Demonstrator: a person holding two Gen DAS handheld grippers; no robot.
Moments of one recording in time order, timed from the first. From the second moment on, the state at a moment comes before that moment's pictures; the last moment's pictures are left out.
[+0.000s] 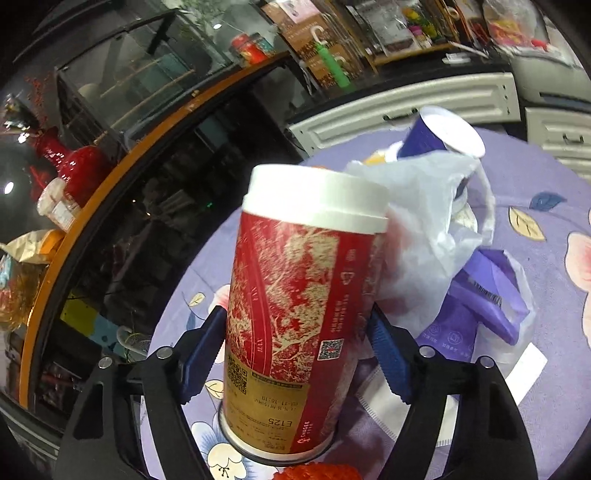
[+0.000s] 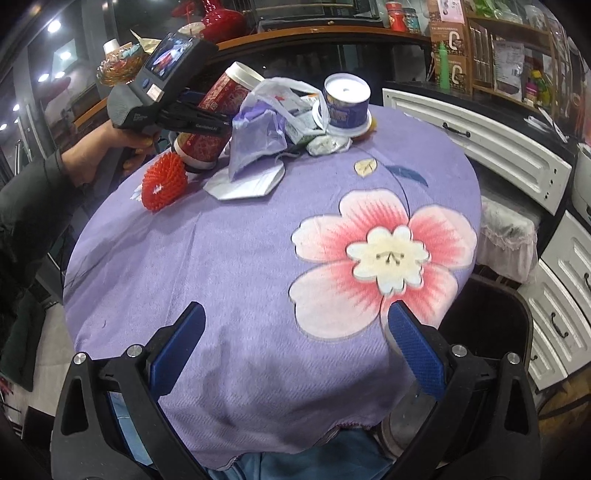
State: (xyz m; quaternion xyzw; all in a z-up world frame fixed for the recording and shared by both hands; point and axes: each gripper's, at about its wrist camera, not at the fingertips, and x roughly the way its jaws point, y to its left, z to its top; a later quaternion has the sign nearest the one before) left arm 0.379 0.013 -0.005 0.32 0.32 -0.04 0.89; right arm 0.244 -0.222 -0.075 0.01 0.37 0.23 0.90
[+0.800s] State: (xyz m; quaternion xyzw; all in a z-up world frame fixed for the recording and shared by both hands) left arm 0.320 0.061 0.068 0.13 0.21 -0.01 0.97; right arm 0.432 -0.222 0.006 0.12 0.32 0.18 0.92
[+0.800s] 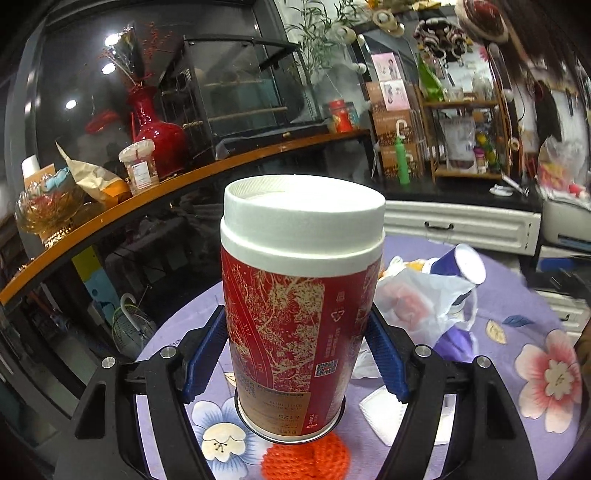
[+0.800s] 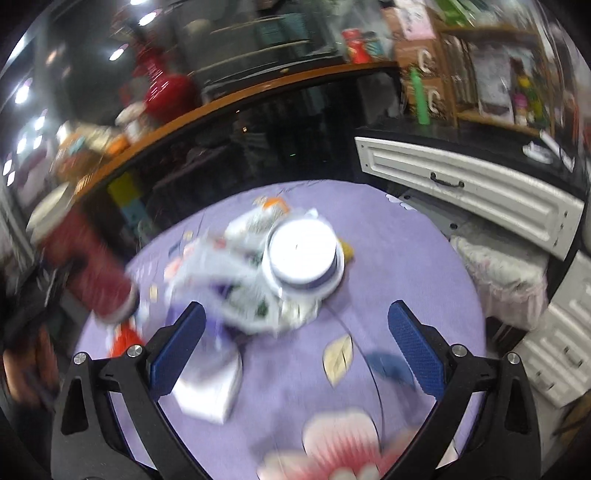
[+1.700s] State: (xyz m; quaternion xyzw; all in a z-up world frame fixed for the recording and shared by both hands) left arm 0.303 0.047 0.059 0.11 0.19 -0.03 0.97; right arm 0.513 -0.182 -0.024 0.14 0.38 0.13 0.90
